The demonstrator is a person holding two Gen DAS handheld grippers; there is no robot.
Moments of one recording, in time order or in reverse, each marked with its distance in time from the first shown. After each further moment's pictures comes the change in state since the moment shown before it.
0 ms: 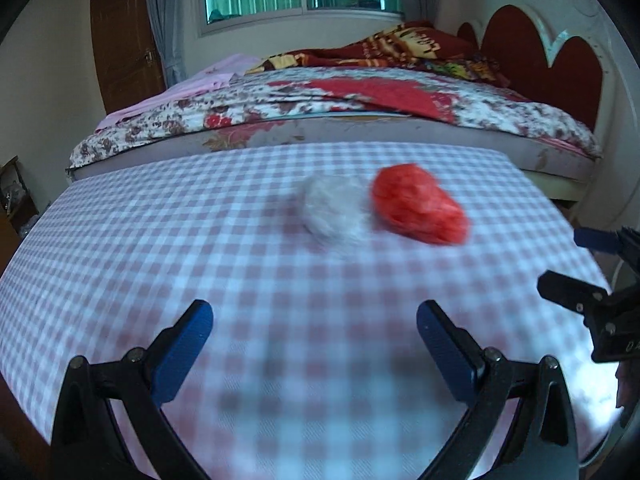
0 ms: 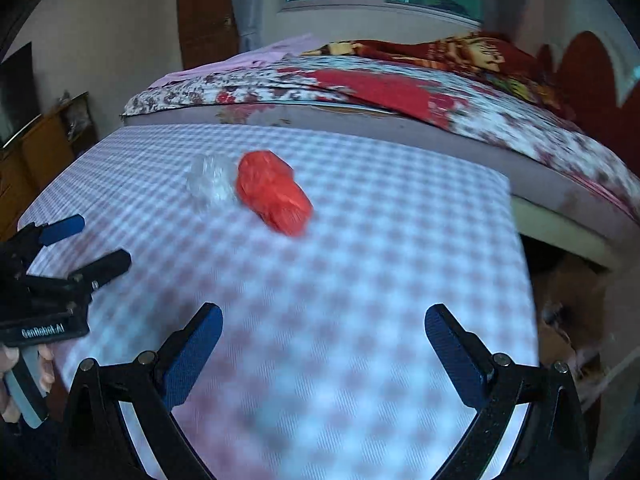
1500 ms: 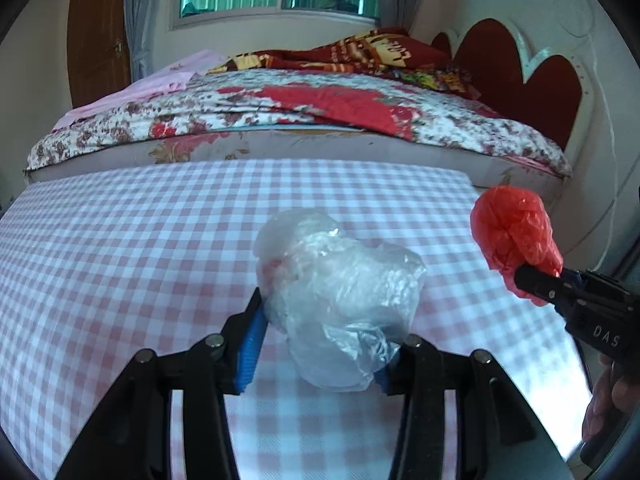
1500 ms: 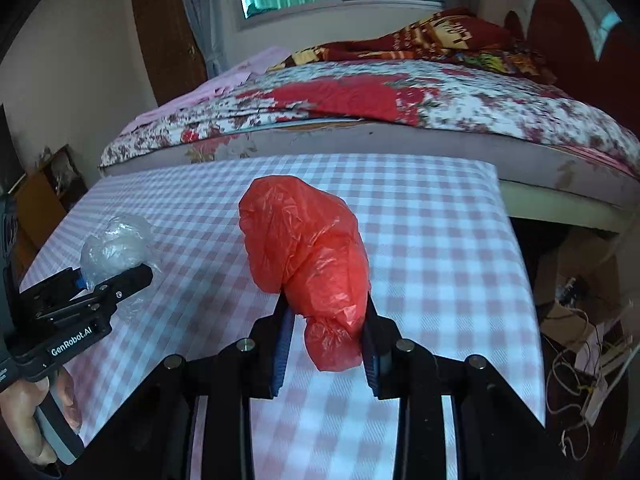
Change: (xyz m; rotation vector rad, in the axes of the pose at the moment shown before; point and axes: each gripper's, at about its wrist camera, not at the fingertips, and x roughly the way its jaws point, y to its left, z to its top) left arm -0.010 -0.049 0.029 -0.009 -0.003 -0.170; right arm -0.003 -0.049 0.015 0.189 -0.039 0.006
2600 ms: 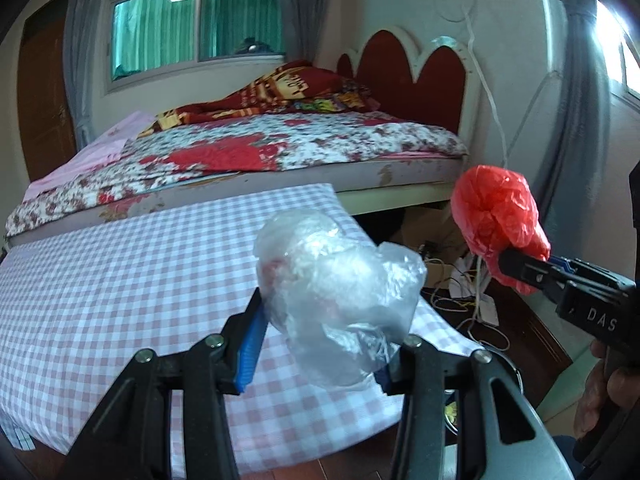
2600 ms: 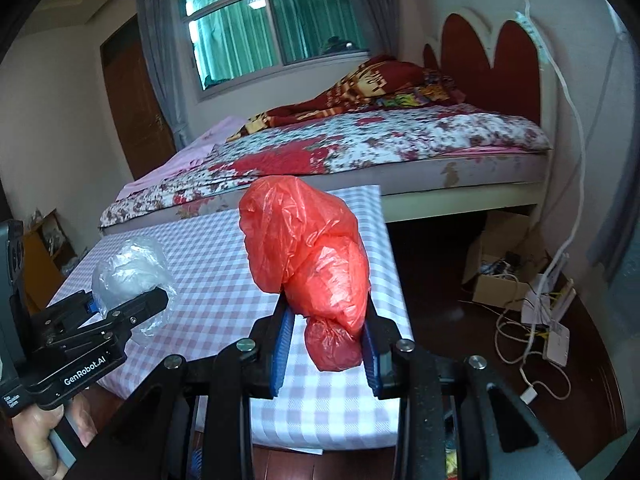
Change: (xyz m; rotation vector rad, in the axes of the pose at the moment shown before) left arm -0.145 -0.139 -0.055 0.196 -0.124 -0.168; right arm -0.228 -0.057 -0.105 0.157 -0.214 -0.111
